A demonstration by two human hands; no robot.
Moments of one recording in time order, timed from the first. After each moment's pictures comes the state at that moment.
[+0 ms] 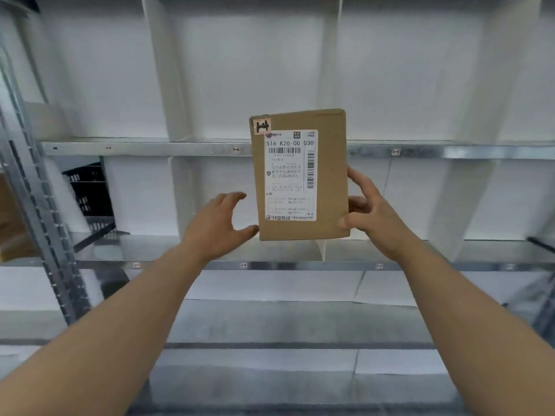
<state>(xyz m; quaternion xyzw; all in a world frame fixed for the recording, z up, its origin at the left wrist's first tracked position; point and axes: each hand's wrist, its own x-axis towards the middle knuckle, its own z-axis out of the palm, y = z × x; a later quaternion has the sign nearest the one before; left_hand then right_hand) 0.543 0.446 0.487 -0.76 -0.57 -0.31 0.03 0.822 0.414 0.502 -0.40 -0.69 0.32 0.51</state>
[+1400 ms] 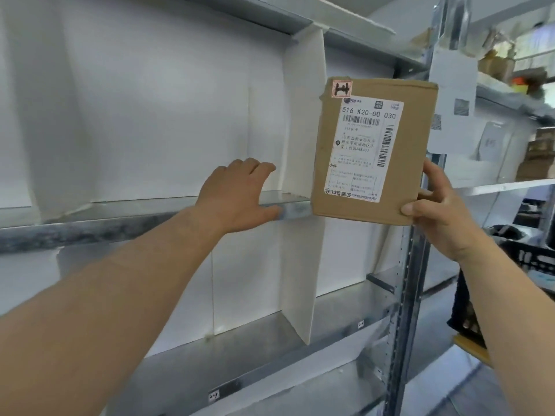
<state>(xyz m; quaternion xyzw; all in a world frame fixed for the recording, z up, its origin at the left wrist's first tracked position) 1.016 0.671 0.616 -0.89 -0.28 -0.31 0.18 1.288 0.501 0.581 -0.48 -0.56 0.10 0.66</state>
